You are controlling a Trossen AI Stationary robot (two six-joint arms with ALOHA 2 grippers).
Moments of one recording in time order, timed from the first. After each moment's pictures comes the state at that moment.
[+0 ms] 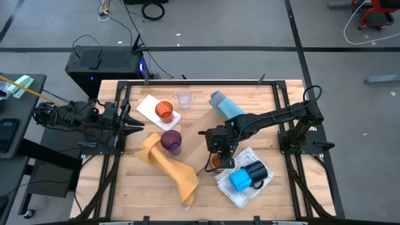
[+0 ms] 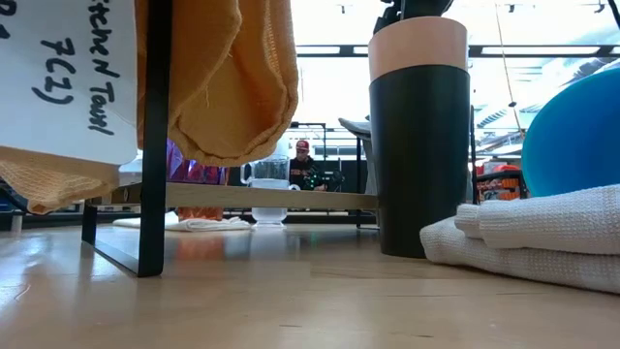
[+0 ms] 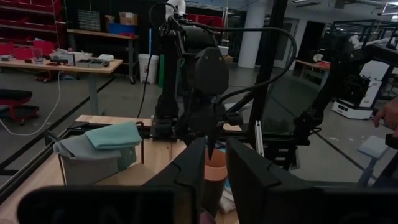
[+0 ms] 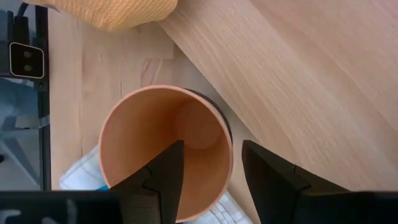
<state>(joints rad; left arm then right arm) -0.30 0.46 0.77 -0.29 -0.22 -0.12 0.20 1.77 1.61 -1.10 -0.13 0.21</state>
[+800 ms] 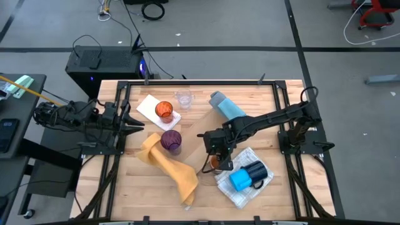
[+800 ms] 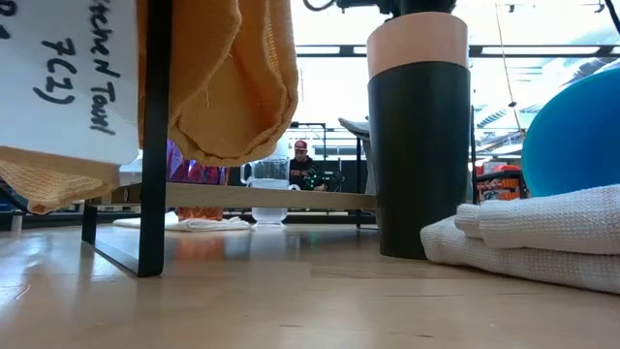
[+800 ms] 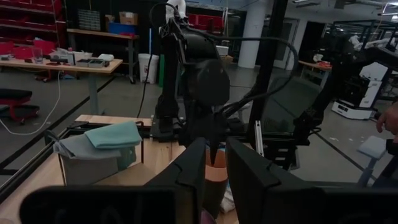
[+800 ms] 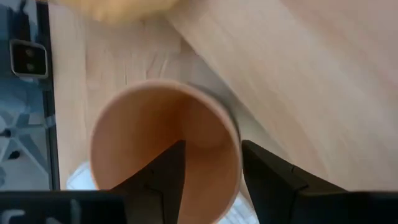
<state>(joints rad) -0.30 0.46 0.77 -0.29 -0.22 -0.12 0.21 1.80 1.59 -1.07 -0.17 0.24</state>
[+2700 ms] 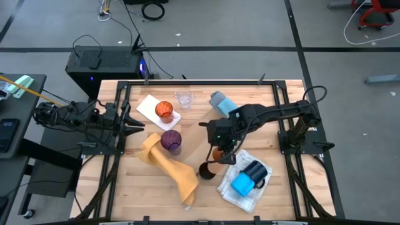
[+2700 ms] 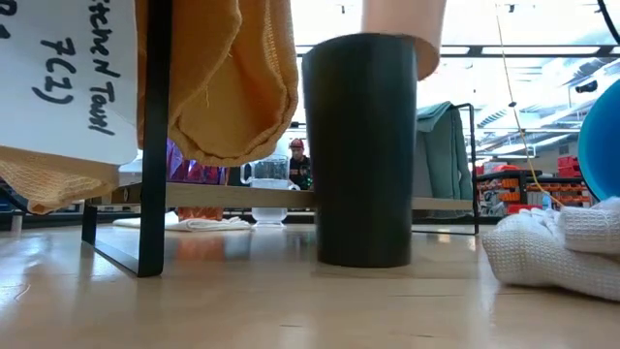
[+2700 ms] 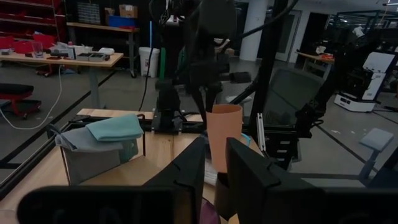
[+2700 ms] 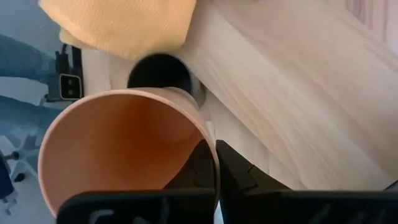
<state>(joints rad) -0.30 0.46 0.77 -0.32 -0.22 -0.12 0.21 1.80 1.94 -1.35 -0.11 0.30</state>
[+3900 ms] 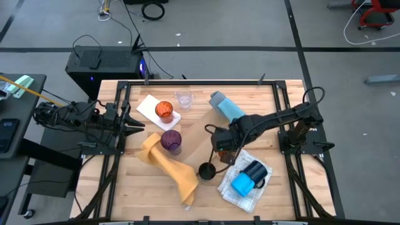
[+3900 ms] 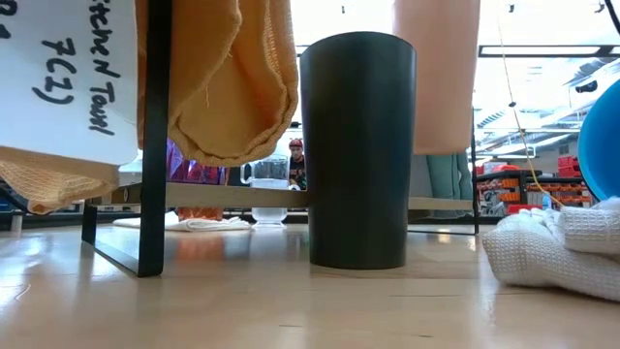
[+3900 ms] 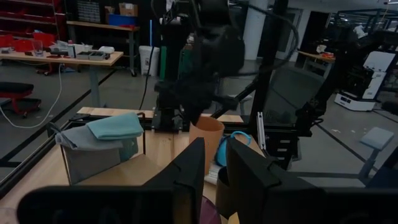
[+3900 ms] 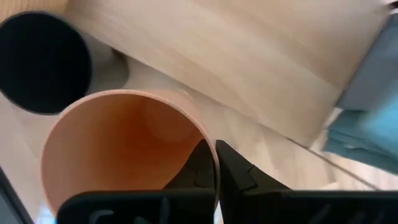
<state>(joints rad) -0.30 0.46 0.77 -0.33 -0.22 -0.12 0.27 1.78 1.77 -1.42 0.14 0.63</state>
